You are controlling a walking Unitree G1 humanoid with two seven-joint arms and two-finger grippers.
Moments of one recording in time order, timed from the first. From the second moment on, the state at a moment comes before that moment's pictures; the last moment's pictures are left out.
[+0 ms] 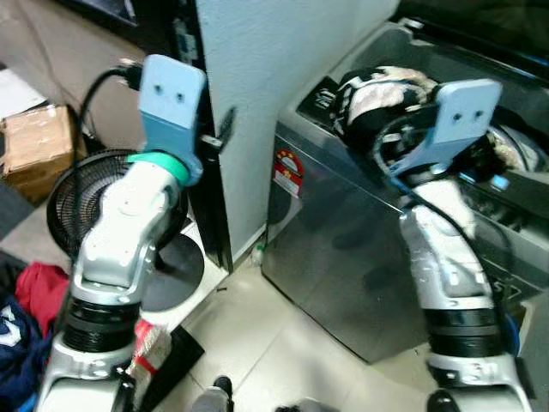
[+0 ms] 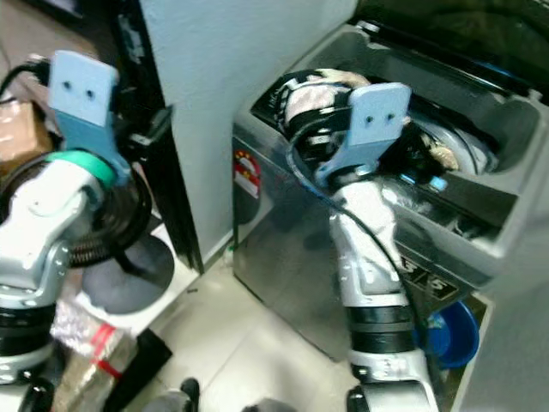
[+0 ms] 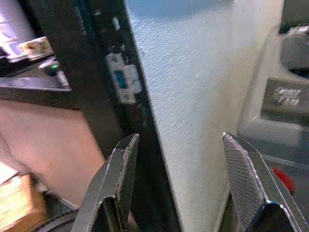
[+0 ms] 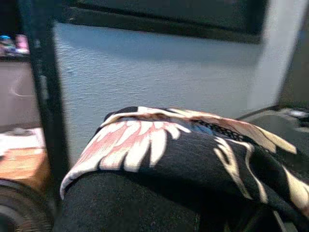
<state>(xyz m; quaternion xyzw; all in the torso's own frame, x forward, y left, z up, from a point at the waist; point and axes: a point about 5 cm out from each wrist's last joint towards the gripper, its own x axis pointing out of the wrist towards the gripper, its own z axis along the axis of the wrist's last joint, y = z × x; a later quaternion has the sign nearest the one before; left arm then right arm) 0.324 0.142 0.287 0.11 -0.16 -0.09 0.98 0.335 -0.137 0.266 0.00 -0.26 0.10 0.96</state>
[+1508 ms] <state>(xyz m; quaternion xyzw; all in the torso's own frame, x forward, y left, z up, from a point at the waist) 0.324 0.142 0.291 0.11 -0.16 -0.08 0.98 0.343 -0.147 0.256 0.01 -0.24 0.05 0.97</state>
